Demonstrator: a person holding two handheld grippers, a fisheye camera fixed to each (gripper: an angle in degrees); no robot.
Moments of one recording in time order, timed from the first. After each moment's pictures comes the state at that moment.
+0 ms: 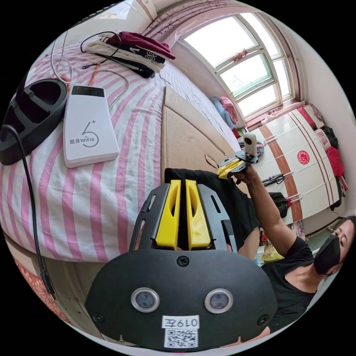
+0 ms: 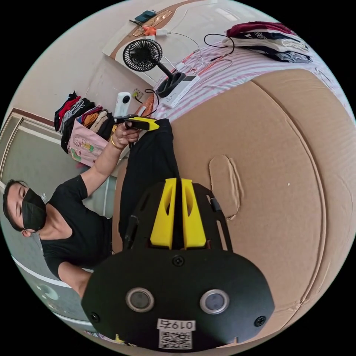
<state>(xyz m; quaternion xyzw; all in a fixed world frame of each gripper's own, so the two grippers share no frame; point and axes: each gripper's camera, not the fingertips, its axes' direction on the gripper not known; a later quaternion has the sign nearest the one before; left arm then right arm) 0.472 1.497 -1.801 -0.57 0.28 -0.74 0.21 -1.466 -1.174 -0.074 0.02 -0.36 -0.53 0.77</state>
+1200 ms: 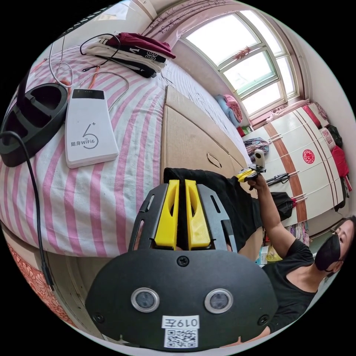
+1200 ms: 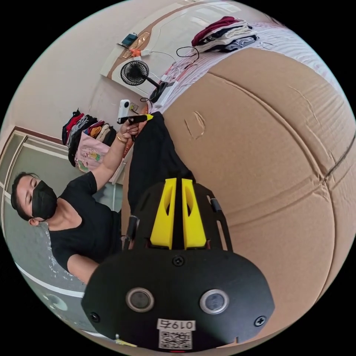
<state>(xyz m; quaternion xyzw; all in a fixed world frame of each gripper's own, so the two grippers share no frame) 0.430 1.479 -1.788 -0.60 0.28 -0.72 0.22 -1.192 -1.150 -0.079 0.02 -0.40 -0.45 0.80</state>
